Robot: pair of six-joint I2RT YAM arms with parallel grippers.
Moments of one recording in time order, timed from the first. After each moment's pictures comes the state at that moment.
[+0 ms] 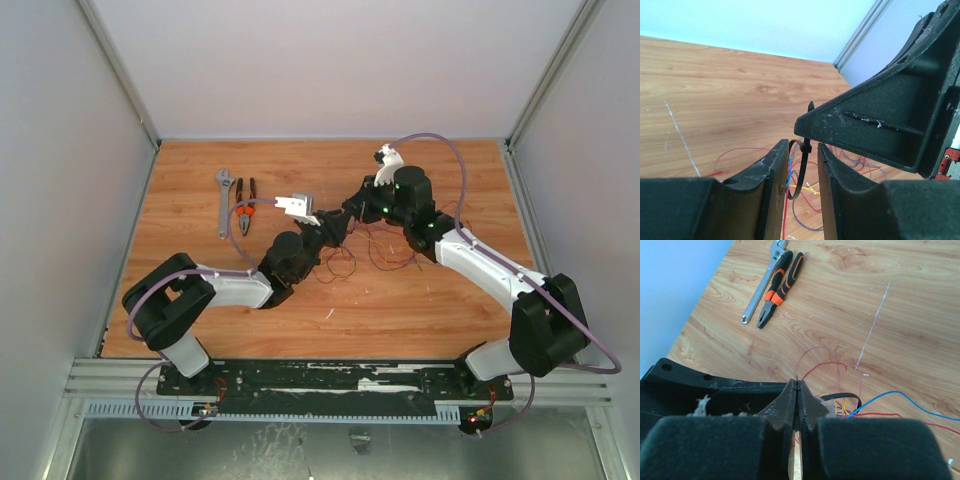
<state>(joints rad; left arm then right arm) -0.86 1.62 0.66 1.09 -0.37 -0.42 0.54 1.43 1.01 0.10 -0.26 0.43</state>
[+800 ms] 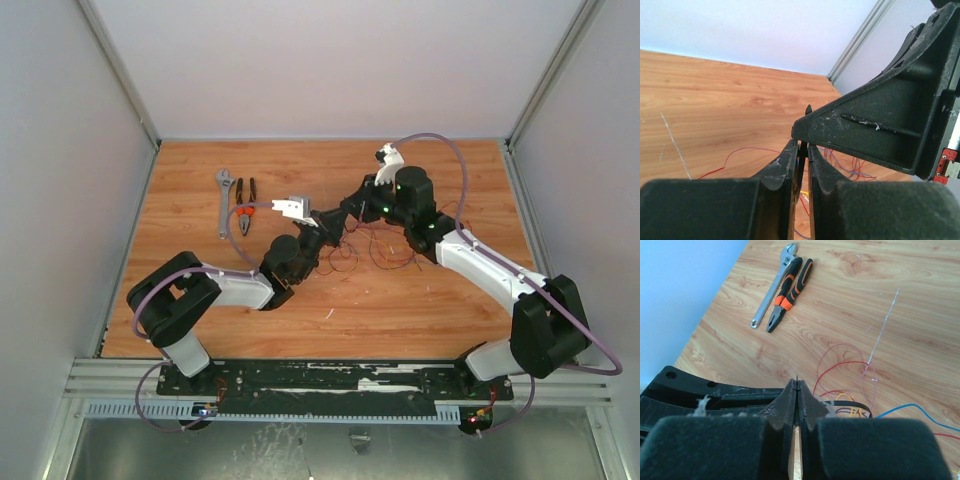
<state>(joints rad) -0.86 1.65 0.65 1.20 -0.38 -0.40 0.54 1.42 1.00 0.14 -0.27 0.45</state>
